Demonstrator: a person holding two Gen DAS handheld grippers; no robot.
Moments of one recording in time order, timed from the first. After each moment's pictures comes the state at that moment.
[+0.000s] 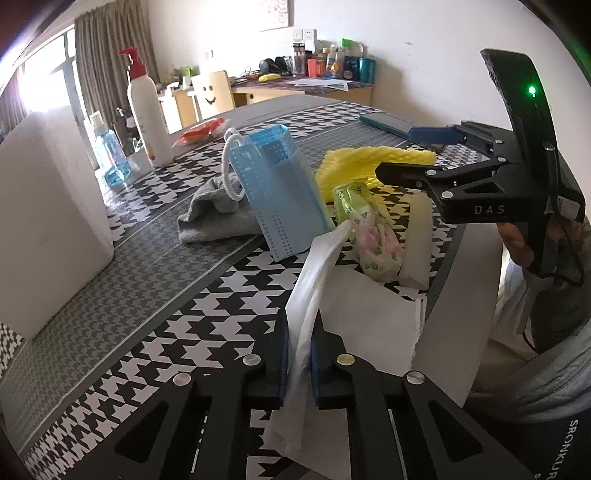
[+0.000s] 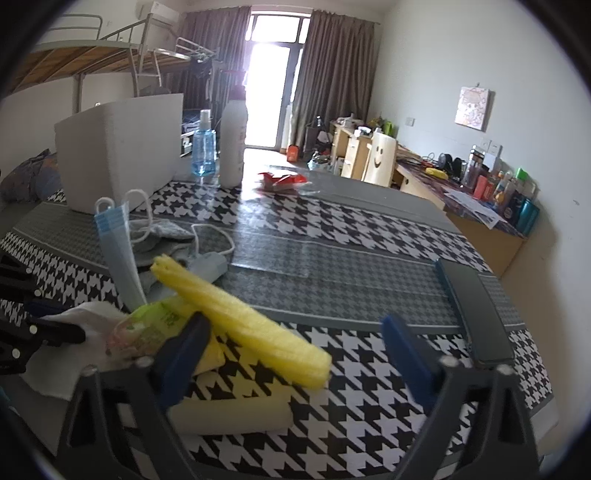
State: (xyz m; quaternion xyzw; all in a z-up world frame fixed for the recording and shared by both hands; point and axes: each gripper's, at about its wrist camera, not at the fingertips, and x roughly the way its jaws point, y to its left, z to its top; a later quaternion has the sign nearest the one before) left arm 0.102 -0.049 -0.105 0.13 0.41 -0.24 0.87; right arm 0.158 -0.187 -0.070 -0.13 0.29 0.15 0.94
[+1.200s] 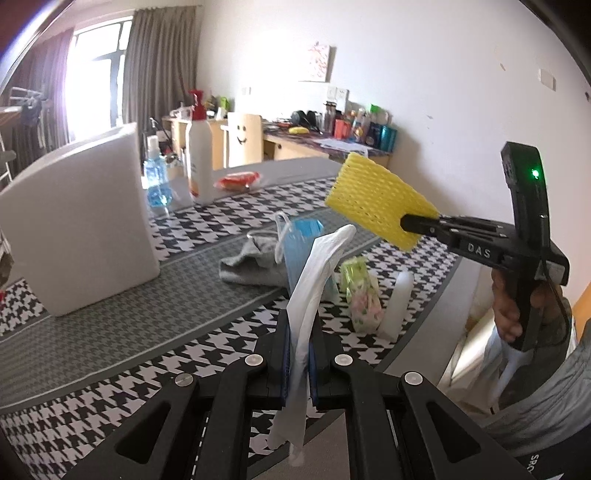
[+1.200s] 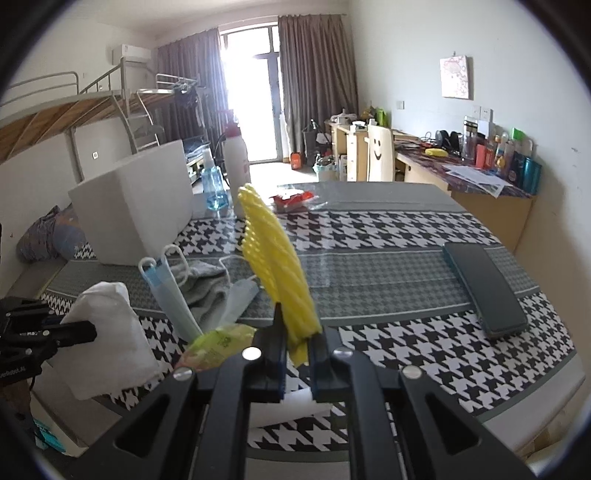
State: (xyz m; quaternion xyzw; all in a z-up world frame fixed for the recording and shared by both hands) left arm 0.067 -0.004 -0.052 0.02 0.33 -0.22 0.92; right arm 0.142 -0.193 -0.038 -0.01 0.30 0.17 0.94
